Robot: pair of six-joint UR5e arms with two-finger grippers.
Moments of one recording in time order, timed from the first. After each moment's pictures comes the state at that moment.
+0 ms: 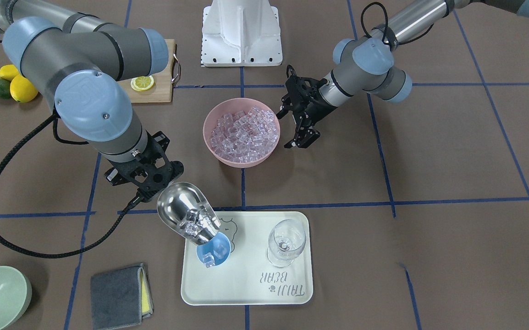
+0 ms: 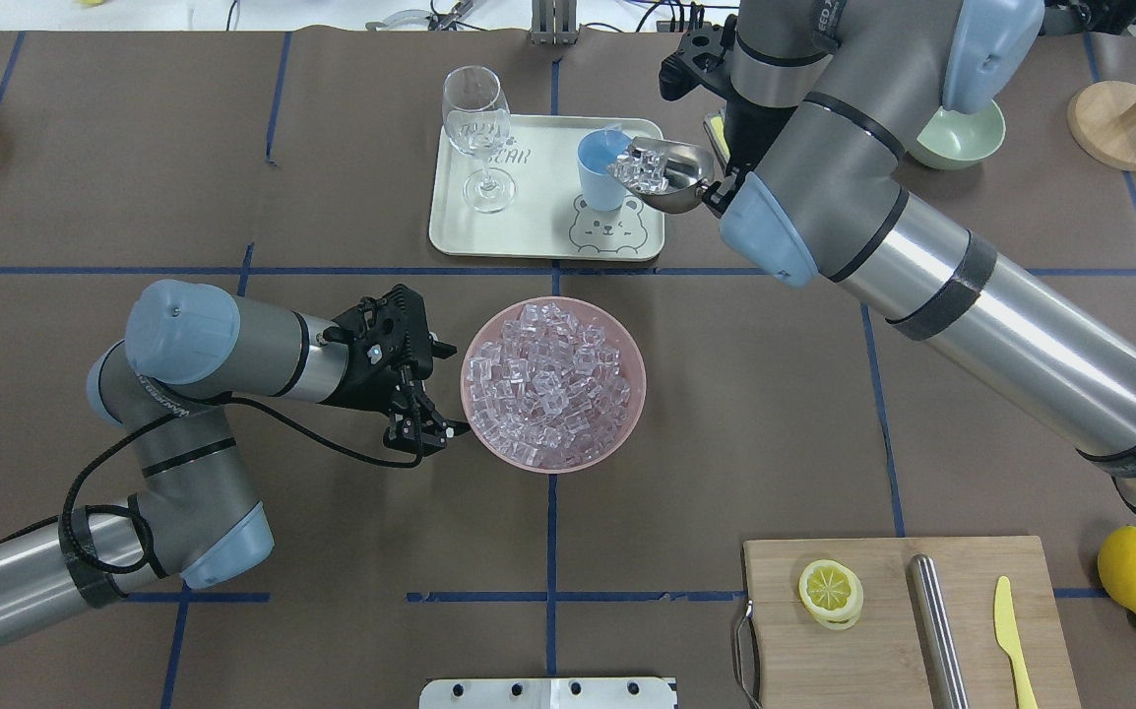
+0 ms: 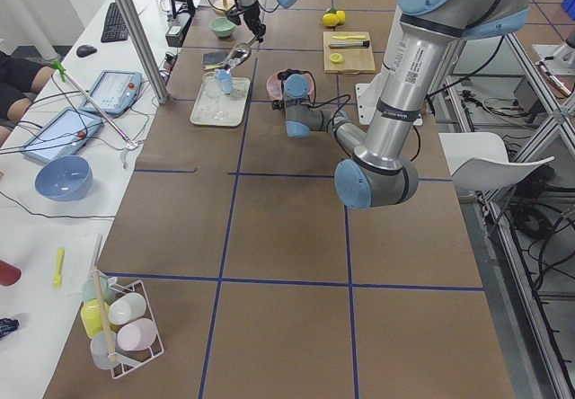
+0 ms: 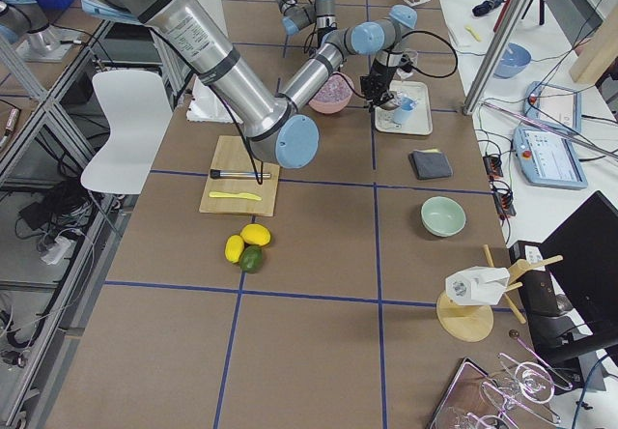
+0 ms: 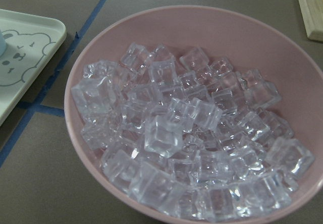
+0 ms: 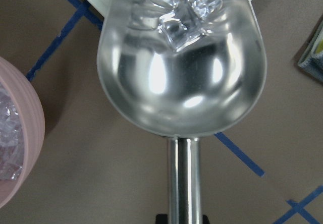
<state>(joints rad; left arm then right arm) -0.54 -2.01 -1.55 -2.57 -1.98 -0.10 0.87 -0.75 1.52 -2.00 2.19 0.00</state>
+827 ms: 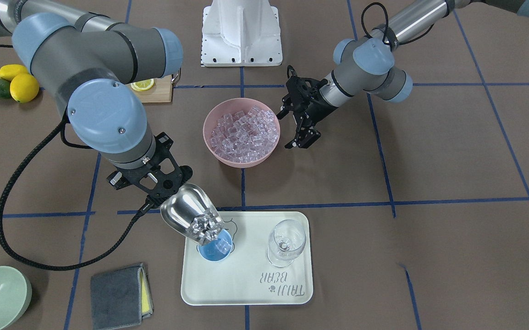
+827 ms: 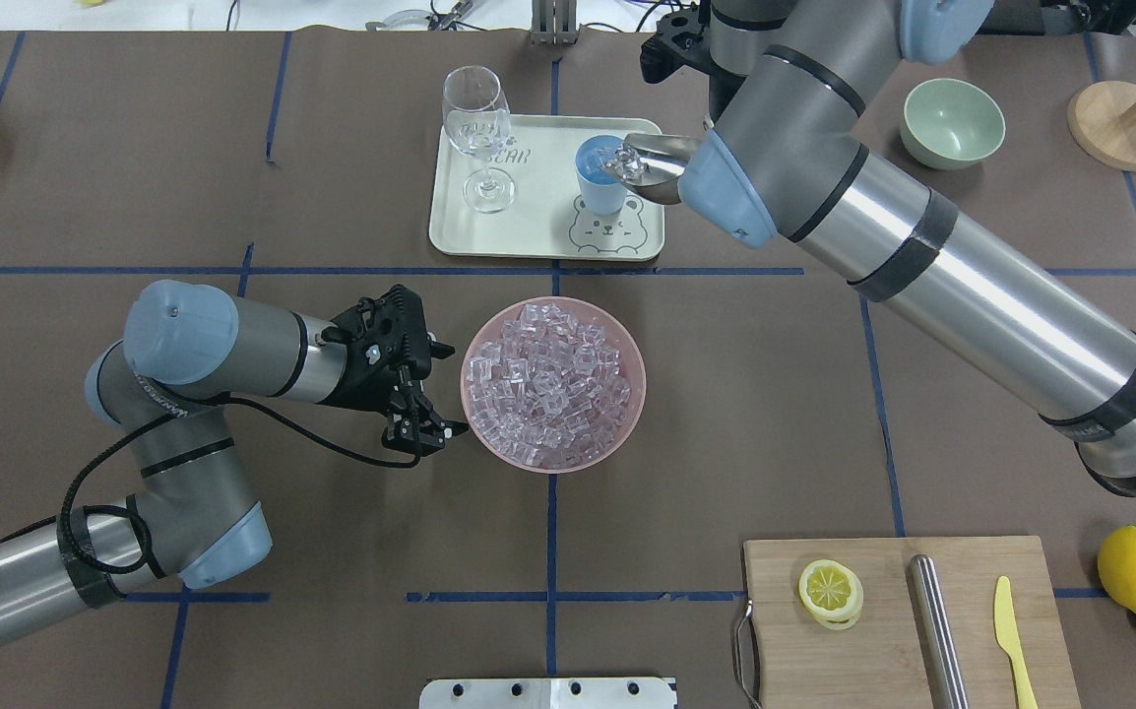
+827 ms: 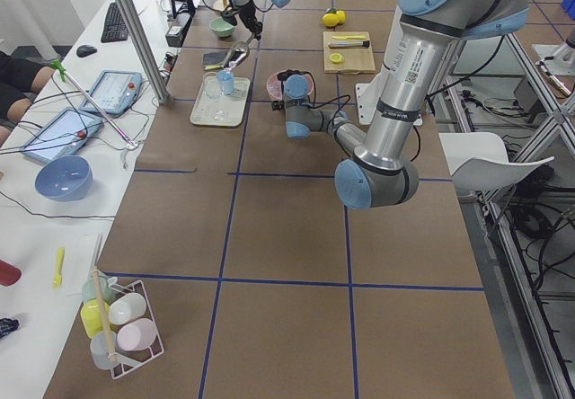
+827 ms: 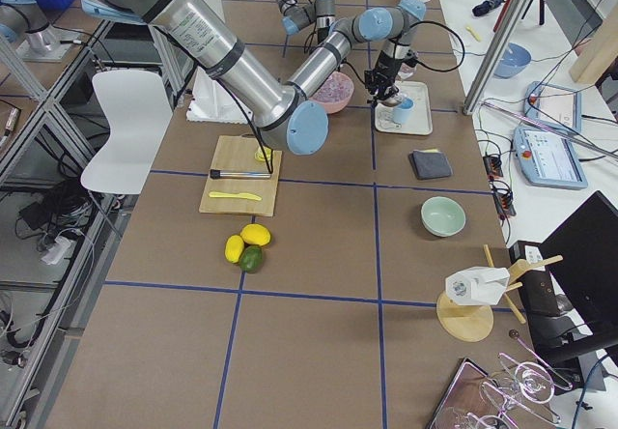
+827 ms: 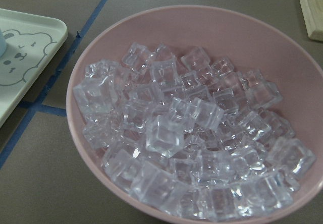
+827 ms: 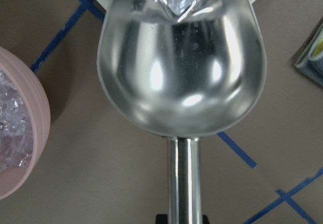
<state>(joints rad) -0.54 -2.00 -1.55 -2.57 -1.98 -0.10 0.88 -0.65 1.44 -2.14 2.18 -0.10</state>
